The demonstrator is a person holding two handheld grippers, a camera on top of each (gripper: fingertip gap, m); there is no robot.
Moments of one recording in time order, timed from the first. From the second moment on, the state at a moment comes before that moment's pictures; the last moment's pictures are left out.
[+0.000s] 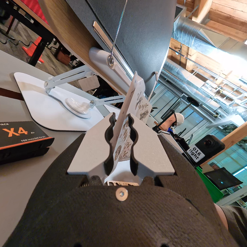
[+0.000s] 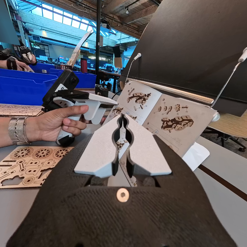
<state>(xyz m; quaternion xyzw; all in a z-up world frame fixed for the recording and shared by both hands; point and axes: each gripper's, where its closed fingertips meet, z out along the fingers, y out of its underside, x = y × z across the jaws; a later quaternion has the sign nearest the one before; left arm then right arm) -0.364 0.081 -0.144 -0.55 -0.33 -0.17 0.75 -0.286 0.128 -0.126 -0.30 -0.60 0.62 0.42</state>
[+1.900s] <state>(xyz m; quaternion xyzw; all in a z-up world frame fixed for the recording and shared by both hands) -0.366 0.080 -0.144 -0.55 -0.33 -0.18 0.75 -0.287 0.153 -0.113 -0.33 -0.53 0.66 0.41</state>
